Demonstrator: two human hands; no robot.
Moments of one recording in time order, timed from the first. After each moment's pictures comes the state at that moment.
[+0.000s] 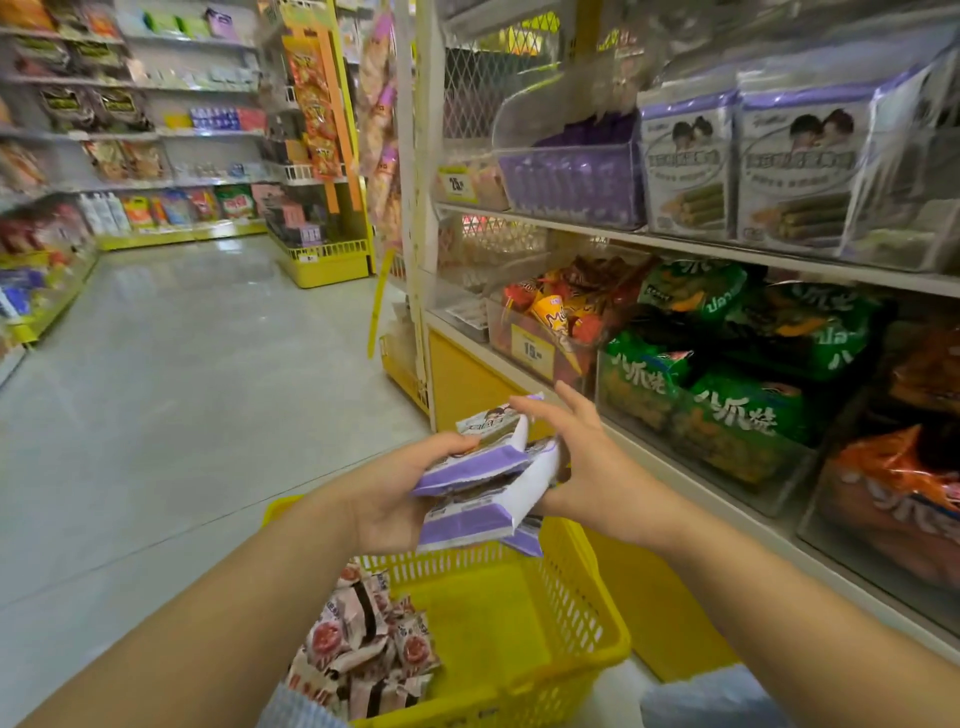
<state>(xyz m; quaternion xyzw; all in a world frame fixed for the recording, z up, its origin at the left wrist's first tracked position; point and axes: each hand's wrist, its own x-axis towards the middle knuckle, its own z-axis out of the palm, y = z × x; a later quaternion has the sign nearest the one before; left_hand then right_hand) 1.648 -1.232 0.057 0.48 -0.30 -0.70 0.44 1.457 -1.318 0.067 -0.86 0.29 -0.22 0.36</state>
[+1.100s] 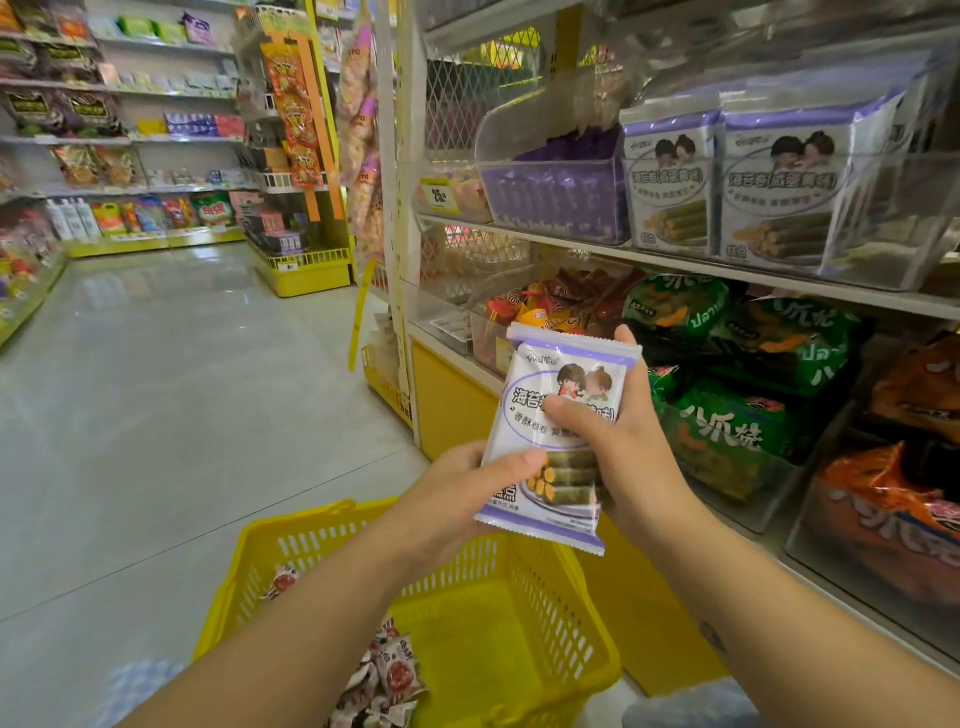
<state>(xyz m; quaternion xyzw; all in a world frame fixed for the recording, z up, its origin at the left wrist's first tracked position) 1.598 -1.246 0.070 0.48 -0.49 -0.53 0.49 1.456 -1.326 0.088 -0.60 0.23 -0.50 0.58</state>
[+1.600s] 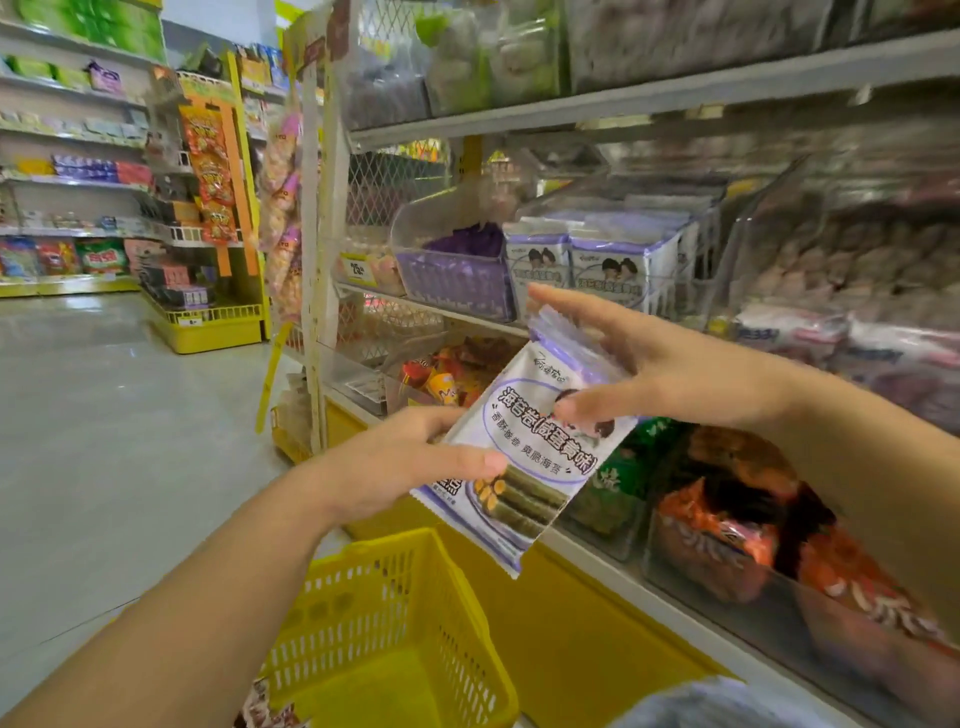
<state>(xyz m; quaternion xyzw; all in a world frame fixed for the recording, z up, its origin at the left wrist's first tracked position) 1.581 -1.250 0.162 0.40 -0.69 -0.45 0.40 1.345 -1.304 0.253 -0.90 0.24 -0.18 0.32</state>
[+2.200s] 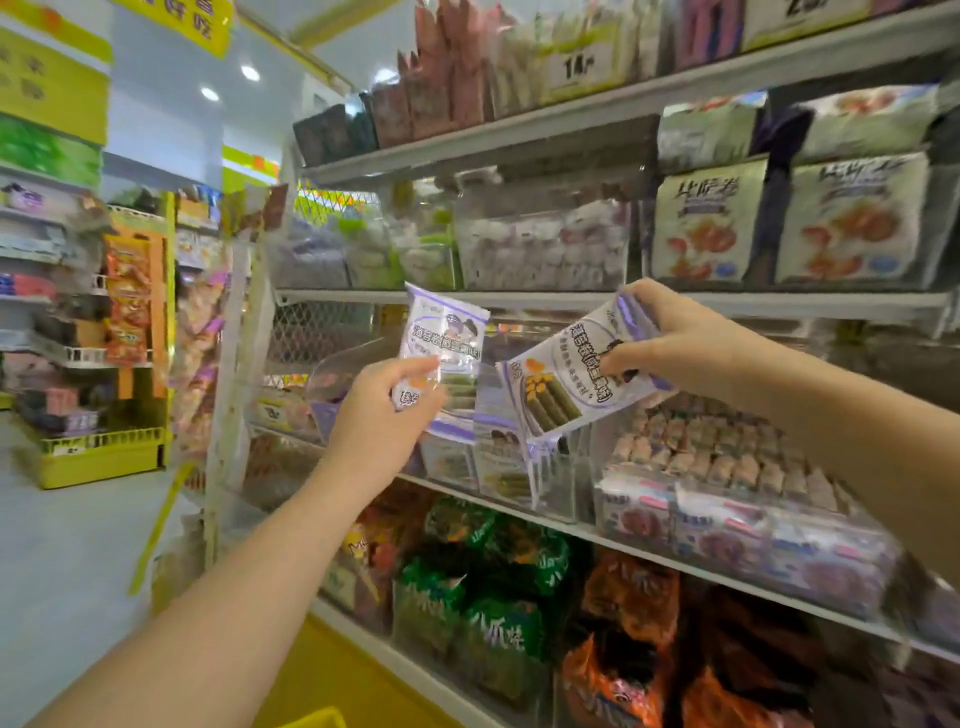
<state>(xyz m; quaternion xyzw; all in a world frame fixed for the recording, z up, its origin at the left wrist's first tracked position) 1.522 -1.303 0.303 0.46 -0.63 -0.06 0.63 1.262 -1.302 0.404 -0.80 0.44 -0.40 0.12</state>
